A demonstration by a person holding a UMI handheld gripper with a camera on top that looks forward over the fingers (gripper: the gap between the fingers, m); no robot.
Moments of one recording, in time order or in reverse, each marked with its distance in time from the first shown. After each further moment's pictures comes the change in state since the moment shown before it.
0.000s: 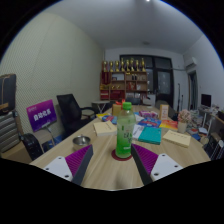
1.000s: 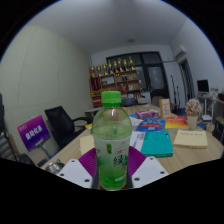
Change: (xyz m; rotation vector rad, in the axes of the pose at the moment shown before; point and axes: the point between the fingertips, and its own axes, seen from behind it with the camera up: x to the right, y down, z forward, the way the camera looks) arm 0.050 -0.017 0.161 0.063 0.033 0.178
